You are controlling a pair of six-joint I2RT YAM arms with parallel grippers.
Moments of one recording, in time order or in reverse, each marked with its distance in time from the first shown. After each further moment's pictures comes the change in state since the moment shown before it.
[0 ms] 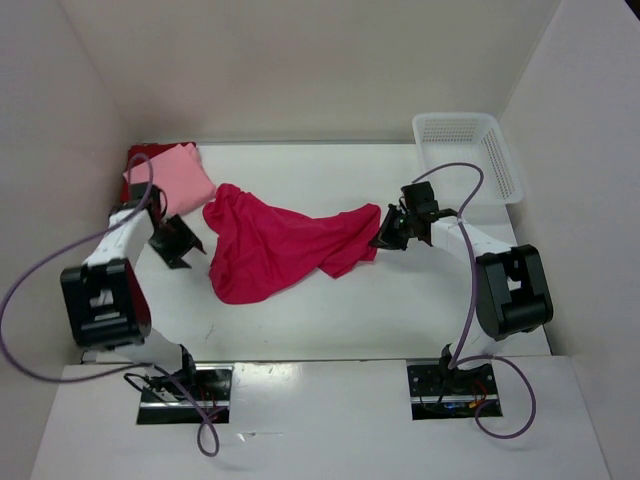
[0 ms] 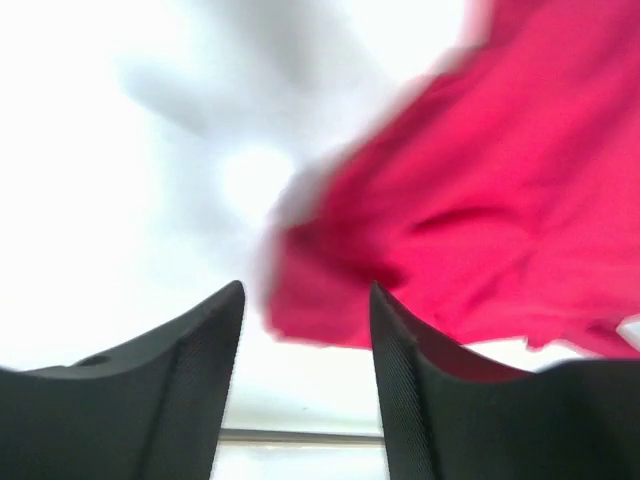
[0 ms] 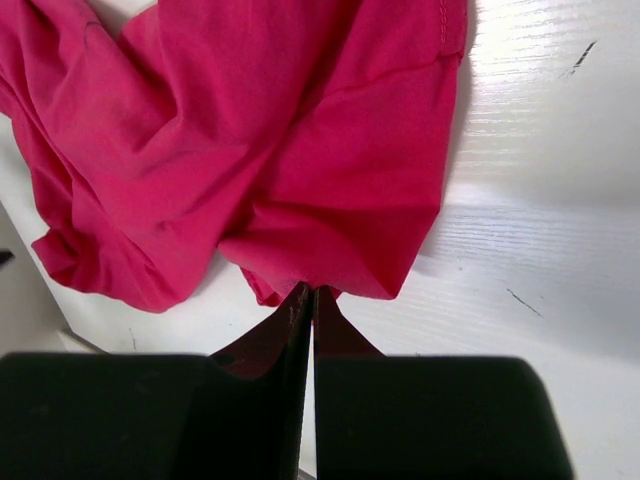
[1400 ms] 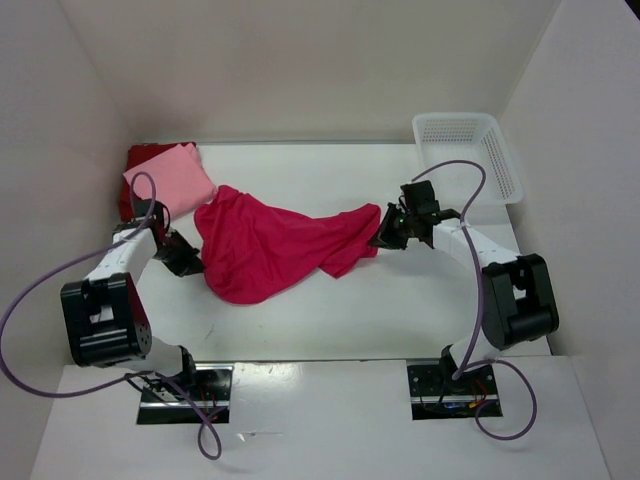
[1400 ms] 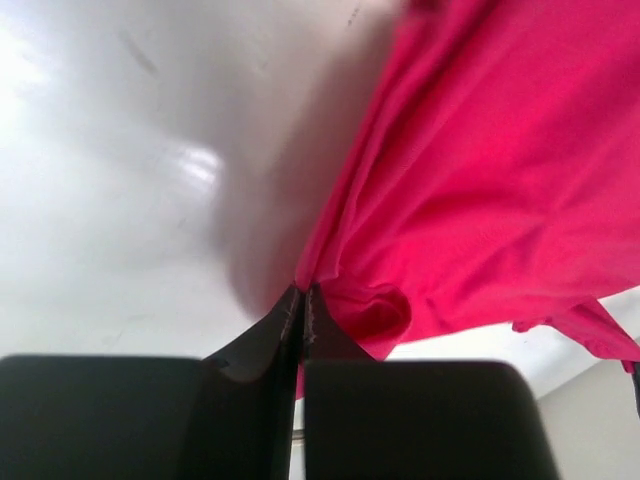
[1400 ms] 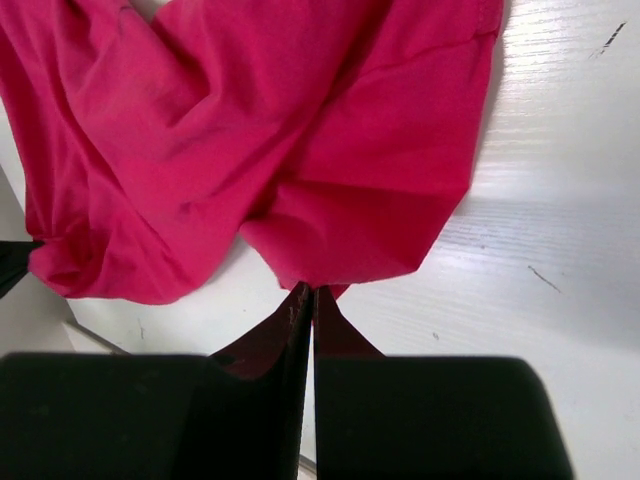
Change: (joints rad) left arm 0.059 -0.164 -0.291 0.150 0.077 -0.101; right arm 0.025 -0.048 -0.001 -0.027 0.008 0.010
